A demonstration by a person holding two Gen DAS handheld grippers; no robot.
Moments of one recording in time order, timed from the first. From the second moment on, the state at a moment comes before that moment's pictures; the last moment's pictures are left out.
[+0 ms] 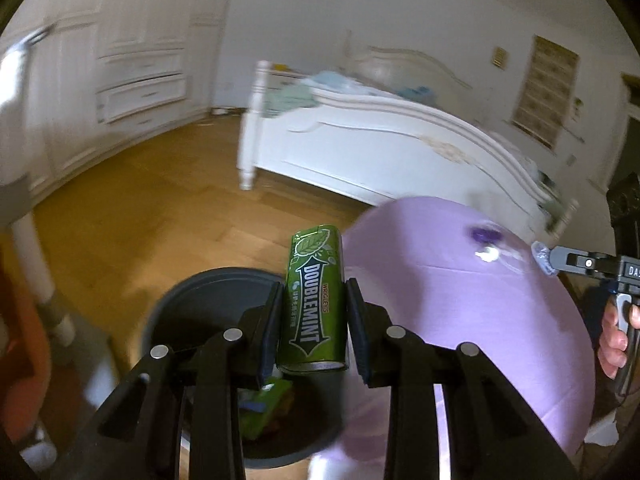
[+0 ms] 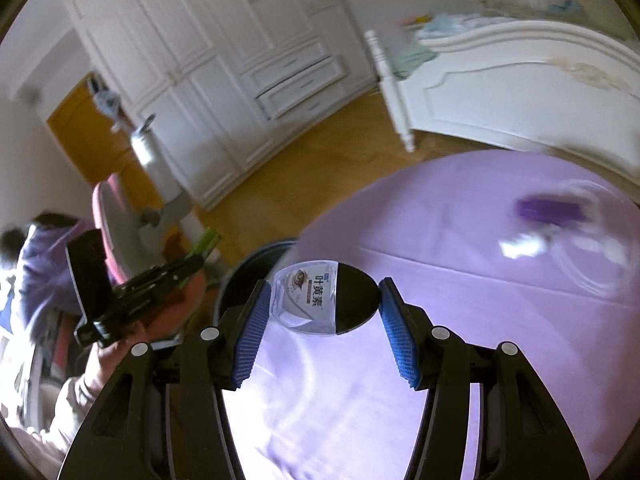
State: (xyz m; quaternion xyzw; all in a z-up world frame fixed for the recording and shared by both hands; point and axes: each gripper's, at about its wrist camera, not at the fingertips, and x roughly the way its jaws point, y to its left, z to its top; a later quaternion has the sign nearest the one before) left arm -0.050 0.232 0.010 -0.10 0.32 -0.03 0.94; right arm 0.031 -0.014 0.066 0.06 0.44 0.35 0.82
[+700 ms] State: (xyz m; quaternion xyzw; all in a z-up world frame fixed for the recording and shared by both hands) left arm -0.069 0.317 -0.028 -0.16 0.34 0.01 0.93; right arm 0.069 0.156 0.008 -0.01 0.50 0.39 0.78
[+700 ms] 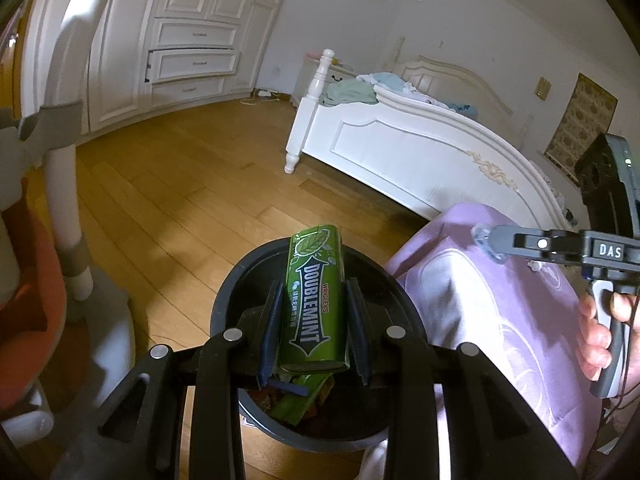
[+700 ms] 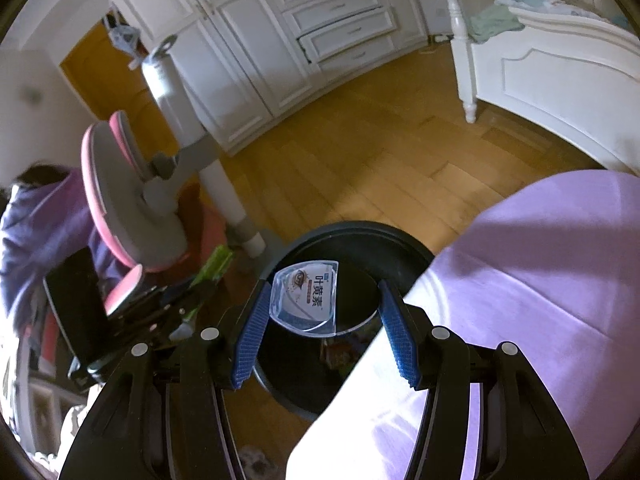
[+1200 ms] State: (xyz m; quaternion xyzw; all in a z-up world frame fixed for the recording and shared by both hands) left arm -0.052 0.326 -0.045 -0.17 0.36 0.00 0.92; right arm 0.080 0.182 -0.020 -0.02 0.52 0.39 0.76
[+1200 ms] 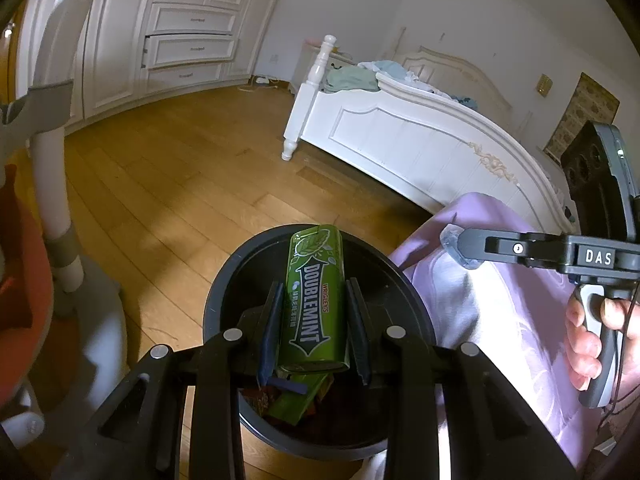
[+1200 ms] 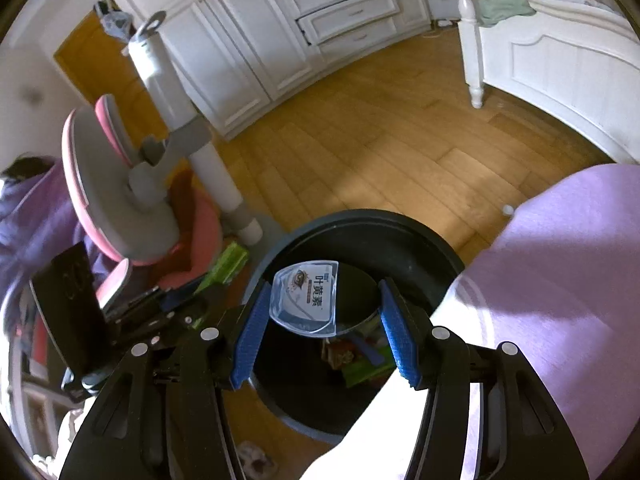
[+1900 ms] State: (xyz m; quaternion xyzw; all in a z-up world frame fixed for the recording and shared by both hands) left arm -0.041 0.323 -0.041 -0.17 0.37 0.01 0.91; right arm 0.089 0.178 -0.015 0.00 0.51 0.39 0.77
